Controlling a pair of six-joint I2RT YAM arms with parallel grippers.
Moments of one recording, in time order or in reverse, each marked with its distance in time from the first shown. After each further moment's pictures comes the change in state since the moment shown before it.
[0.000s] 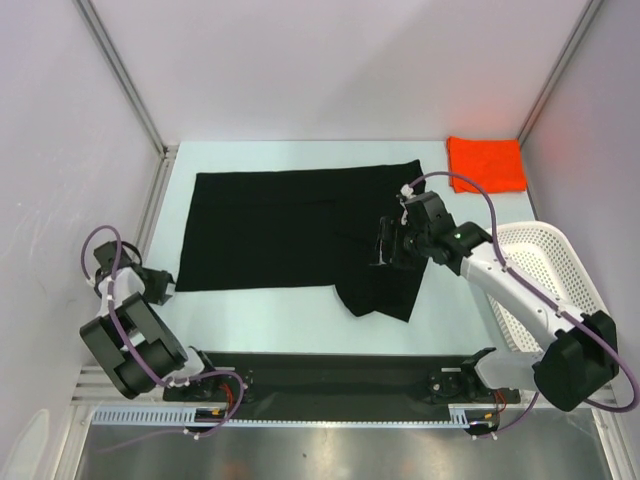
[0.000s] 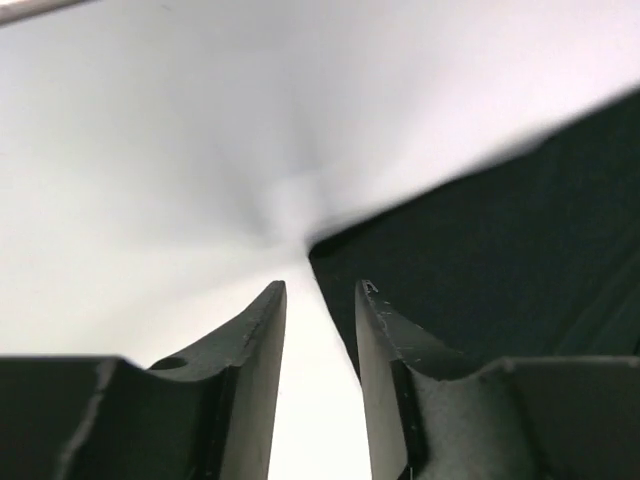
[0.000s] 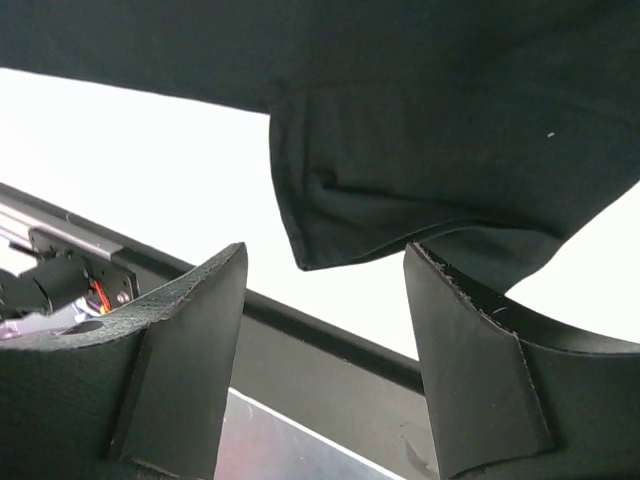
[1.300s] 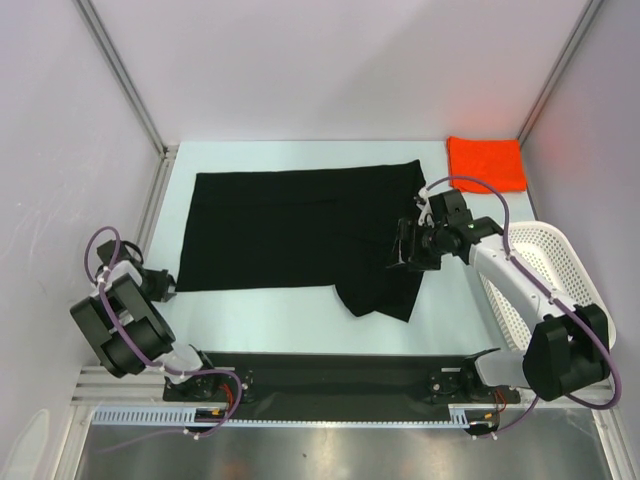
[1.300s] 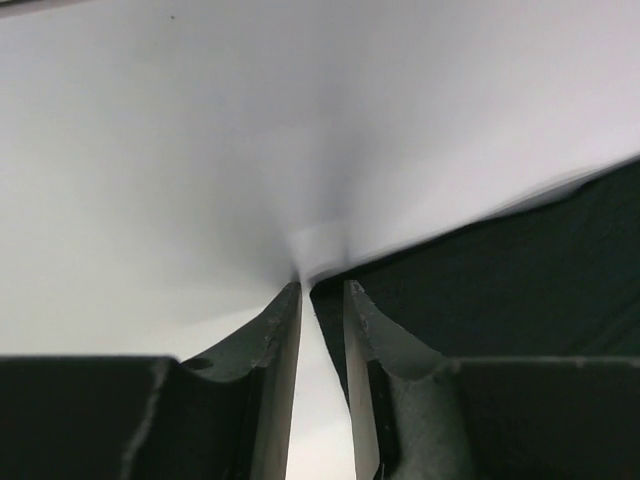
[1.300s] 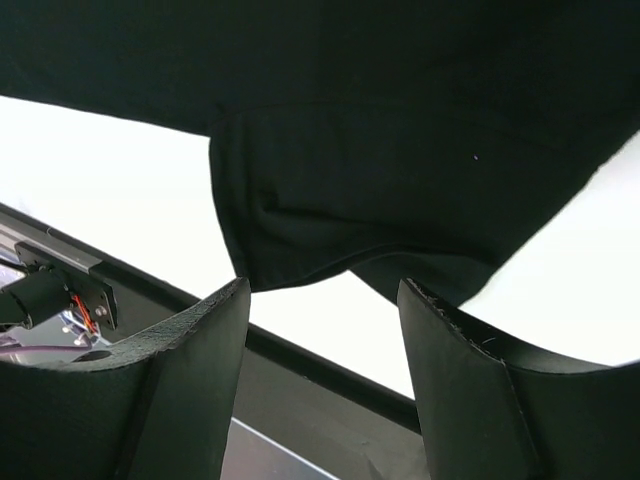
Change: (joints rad) left arm 0.010 0.149 0.032 0.019 -0.004 -0.069; right arm -0.203 0.040 -0.060 -0.026 -0.196 -0.158
